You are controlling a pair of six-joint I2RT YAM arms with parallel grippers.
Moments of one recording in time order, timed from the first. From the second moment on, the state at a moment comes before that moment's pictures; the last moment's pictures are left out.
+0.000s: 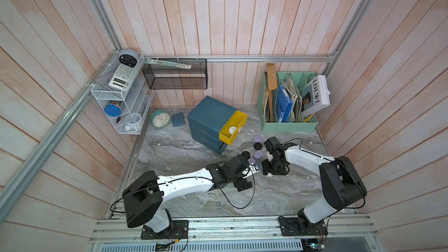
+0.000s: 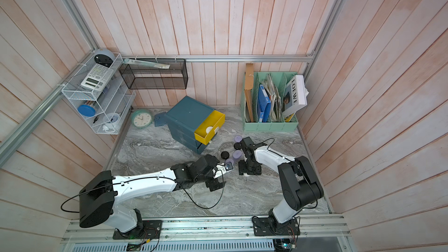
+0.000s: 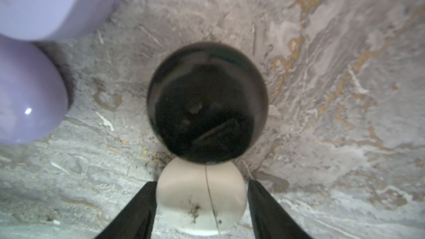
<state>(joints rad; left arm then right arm) -1.08 1.55 0.99 -0.22 -0.08 0.36 0.41 1.60 0.88 -0.77 -0.04 0.37</state>
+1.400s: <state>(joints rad) -0.75 1.32 1.03 -0.21 0.03 0.23 0.42 1.32 1.18 -0.59 -0.02 0.37</state>
